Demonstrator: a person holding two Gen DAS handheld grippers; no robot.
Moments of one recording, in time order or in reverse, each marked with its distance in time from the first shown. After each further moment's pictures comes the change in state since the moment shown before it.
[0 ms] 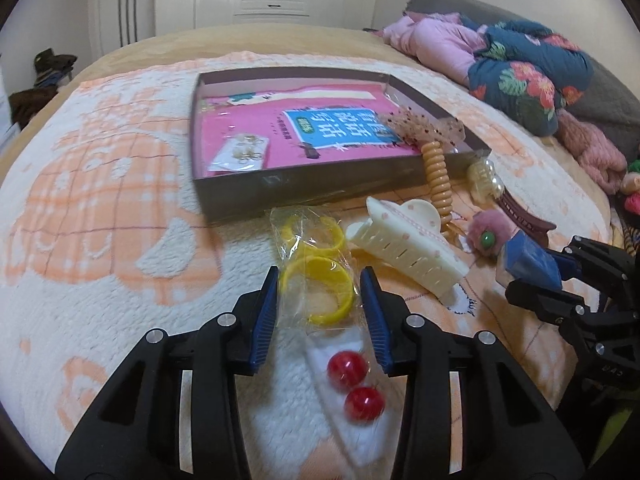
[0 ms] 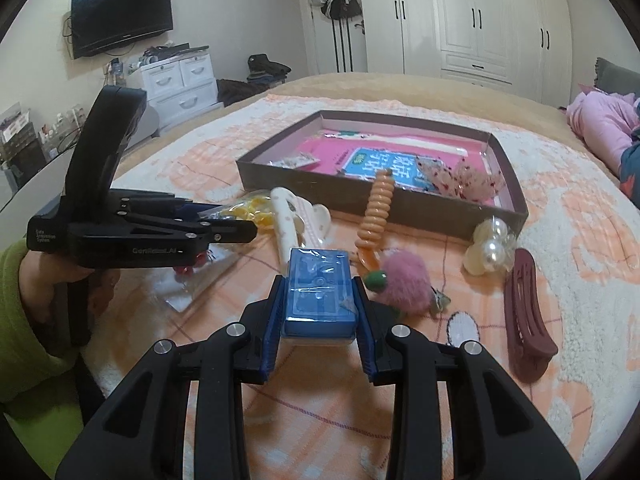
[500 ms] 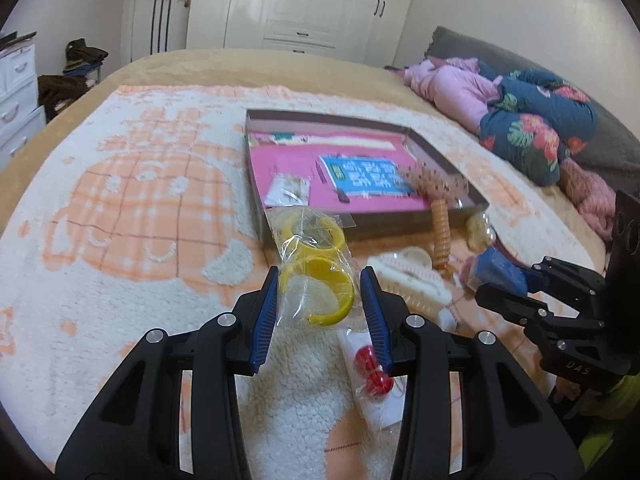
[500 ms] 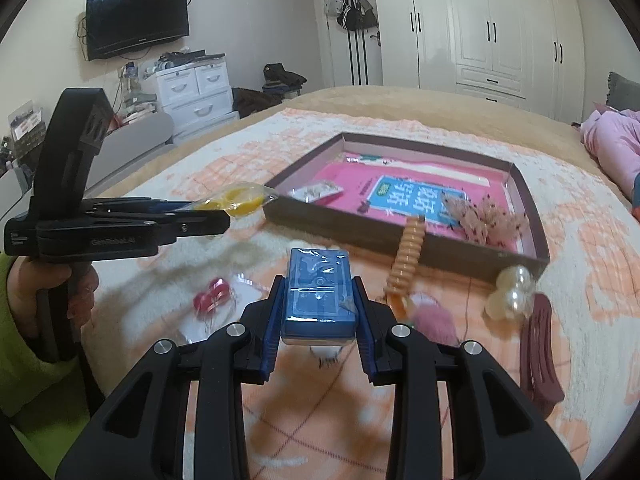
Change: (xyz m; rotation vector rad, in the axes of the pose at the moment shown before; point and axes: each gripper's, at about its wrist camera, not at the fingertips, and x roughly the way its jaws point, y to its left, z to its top) left arm -0.048 0.022 0.007 -0.101 -0.121 0.019; right arm 0.007 0.011 0.032 -0.029 -0.044 0.033
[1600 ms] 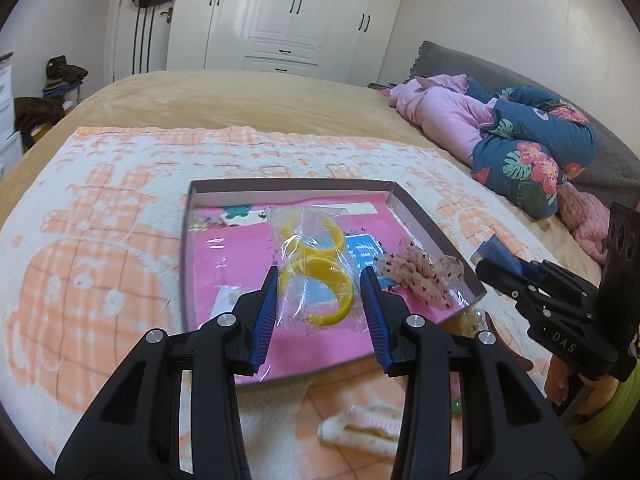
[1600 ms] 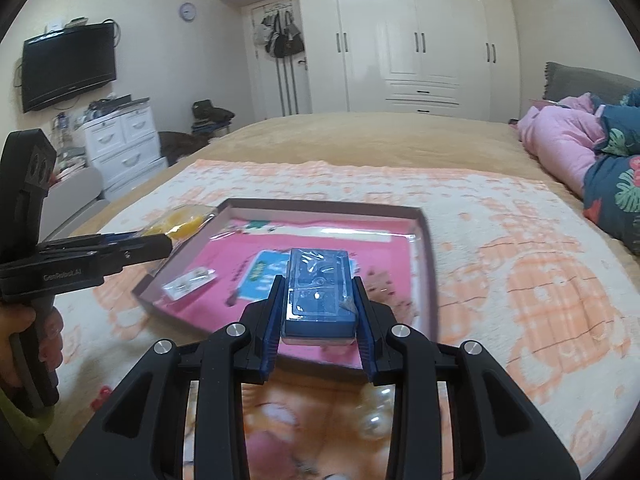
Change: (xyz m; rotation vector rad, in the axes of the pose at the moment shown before) left arm 0.066 -0.034 0.091 0.031 -0.048 -0.055; right arm 0.016 -0.114 0.057 0.142 -0.092 -0.226
